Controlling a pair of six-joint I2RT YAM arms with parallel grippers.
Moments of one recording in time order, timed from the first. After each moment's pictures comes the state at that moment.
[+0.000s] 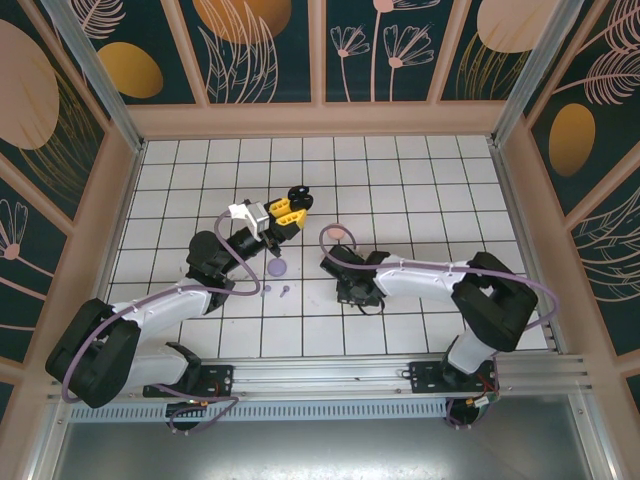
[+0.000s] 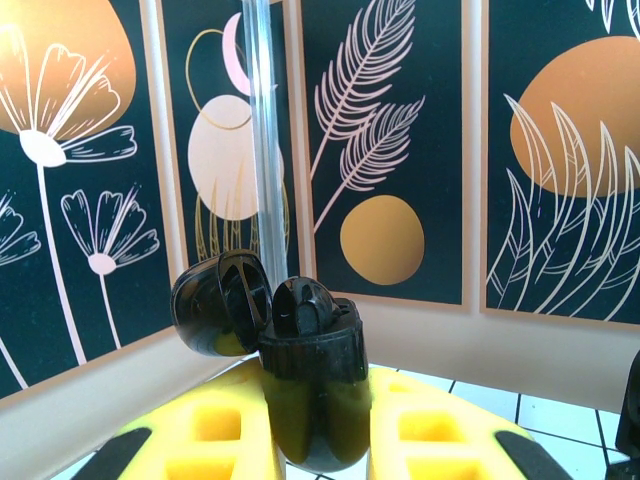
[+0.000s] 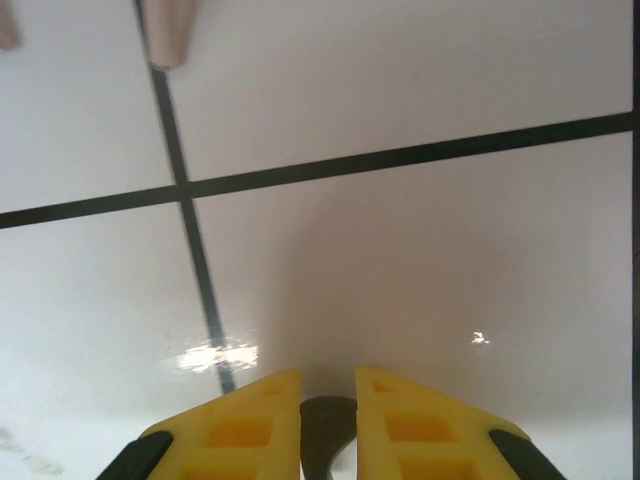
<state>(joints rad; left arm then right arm) -0.57 1.27 0.48 1.15 0.48 -0.13 0.96 1.58 0.87 -0.61 0.16 1.05</state>
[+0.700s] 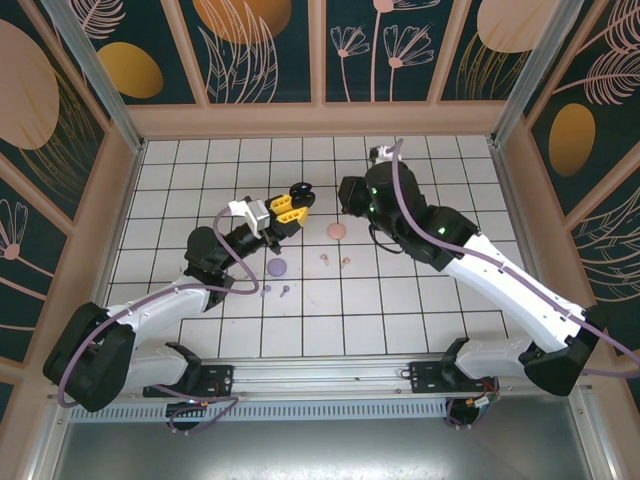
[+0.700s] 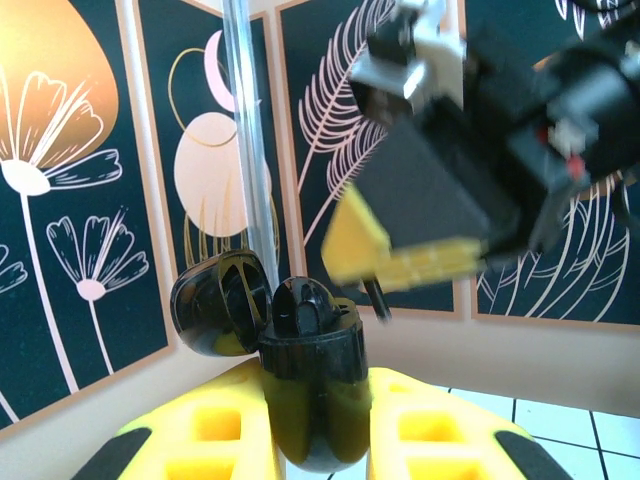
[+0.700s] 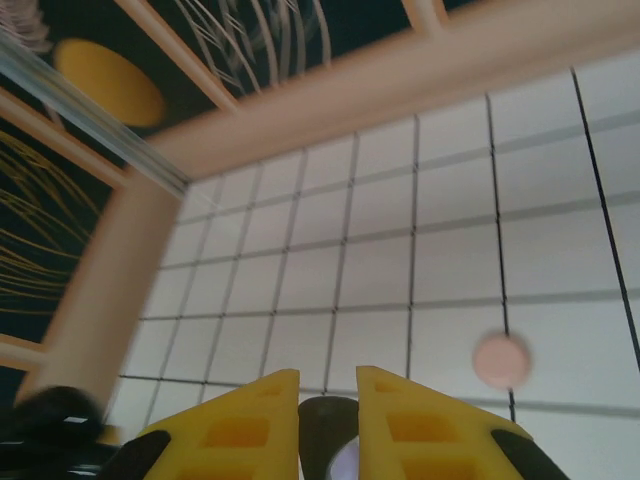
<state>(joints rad) -0.57 1.25 0.53 1.09 0.52 -0.11 0.86 1.24 1.39 -0.57 0.32 0.72</state>
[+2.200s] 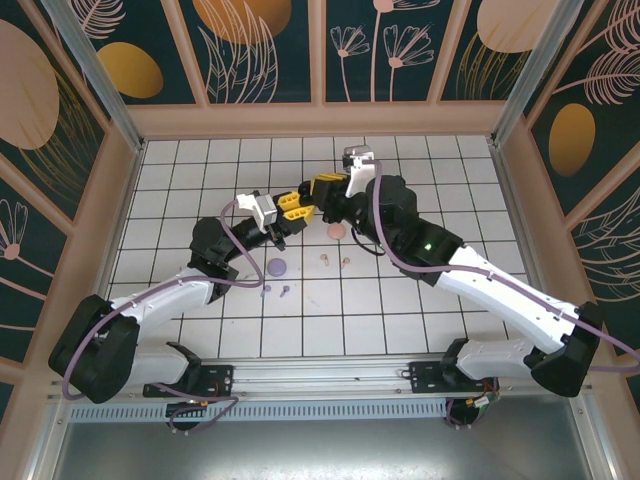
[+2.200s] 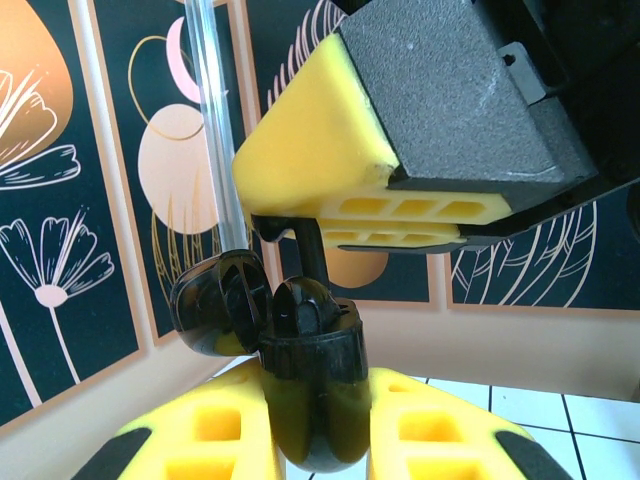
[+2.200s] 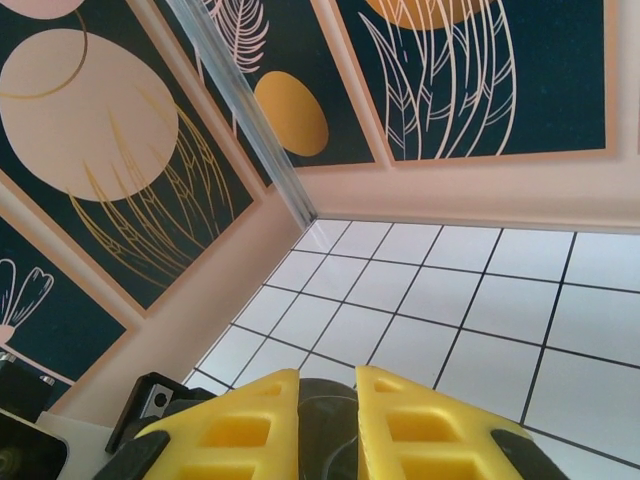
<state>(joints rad) -0.57 1.30 0.60 1.05 0.59 -0.10 0.94 1.22 1.21 -0.13 0.20 0.44</state>
